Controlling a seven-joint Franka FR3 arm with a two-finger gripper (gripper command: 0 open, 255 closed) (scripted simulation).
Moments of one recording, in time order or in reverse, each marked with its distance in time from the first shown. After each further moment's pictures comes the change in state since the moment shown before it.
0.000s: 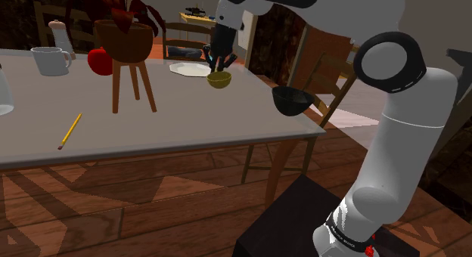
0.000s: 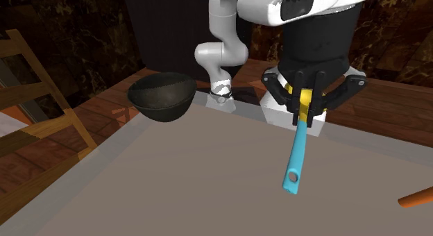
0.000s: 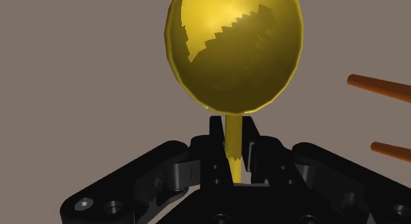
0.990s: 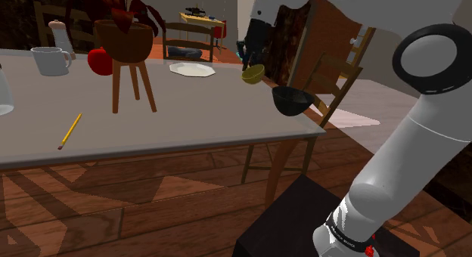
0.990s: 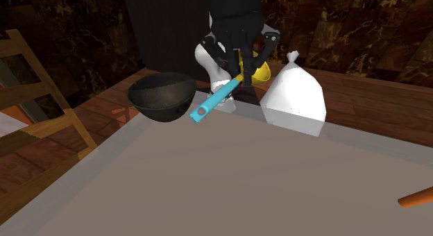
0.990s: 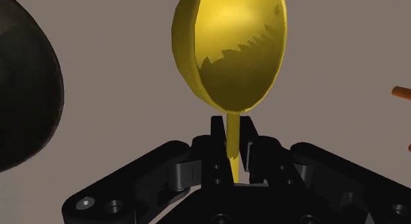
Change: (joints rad) arm -0.105 -0.236 -0.079 -0.208 0.027 -0.060 -0.171
